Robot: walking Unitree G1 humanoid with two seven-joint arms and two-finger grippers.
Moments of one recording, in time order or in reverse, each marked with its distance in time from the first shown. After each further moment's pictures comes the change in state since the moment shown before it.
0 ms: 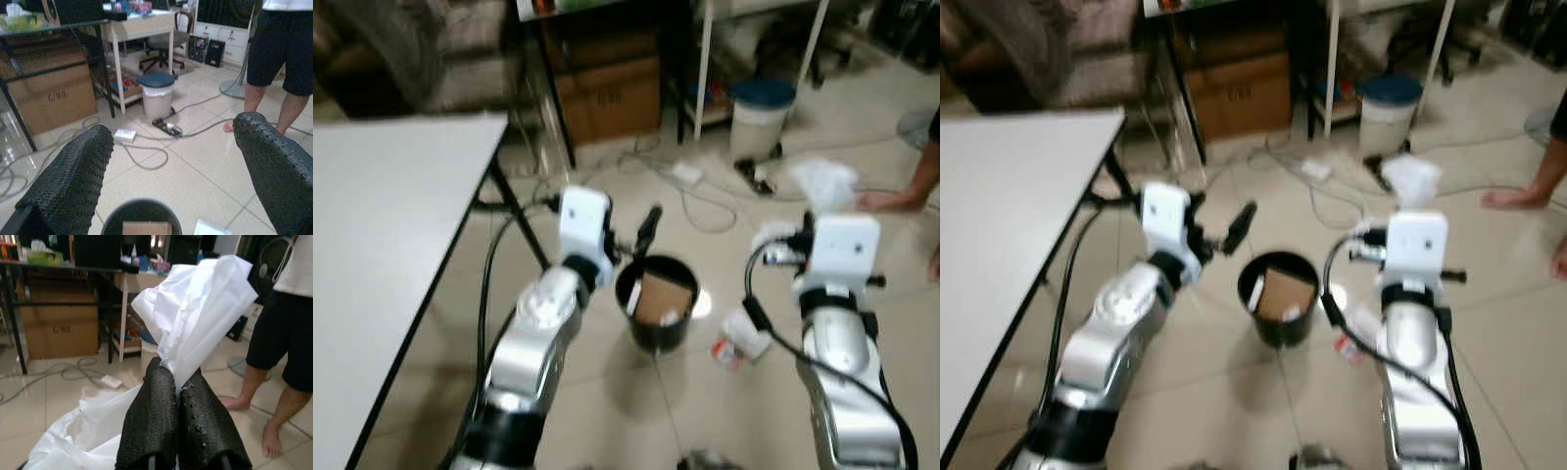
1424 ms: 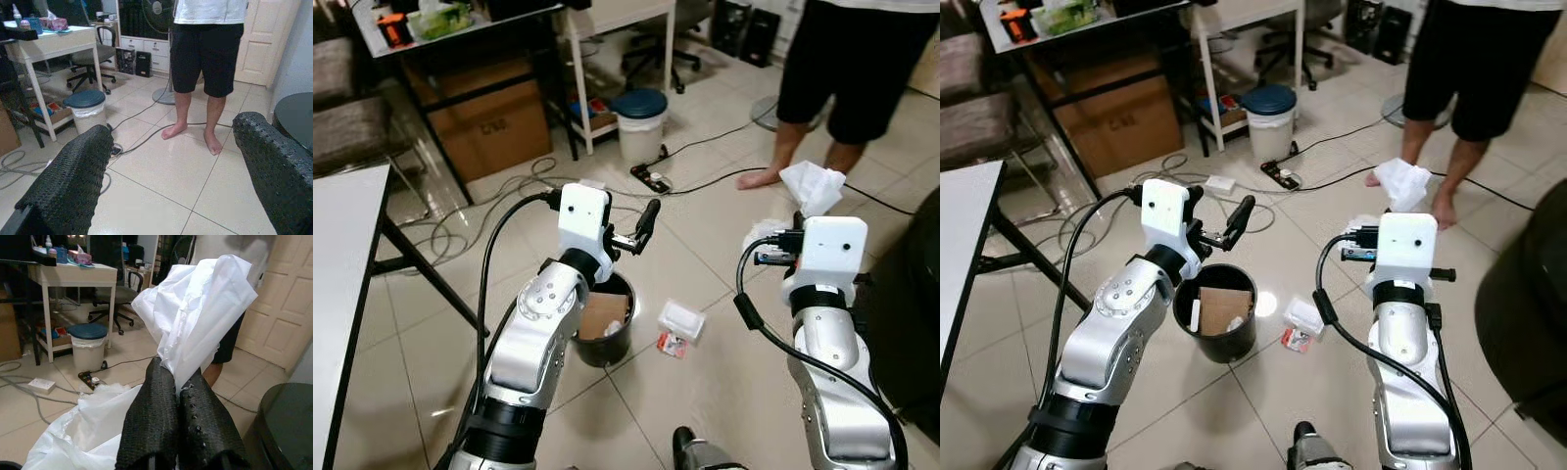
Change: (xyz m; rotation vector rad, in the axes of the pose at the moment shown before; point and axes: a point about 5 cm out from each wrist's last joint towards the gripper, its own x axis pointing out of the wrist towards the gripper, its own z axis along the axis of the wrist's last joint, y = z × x) left arm 0.003 0.001 0.004 0.013 -0.011 0.018; right arm 0.002 0.008 -0.002 -0.009 0.002 0.028
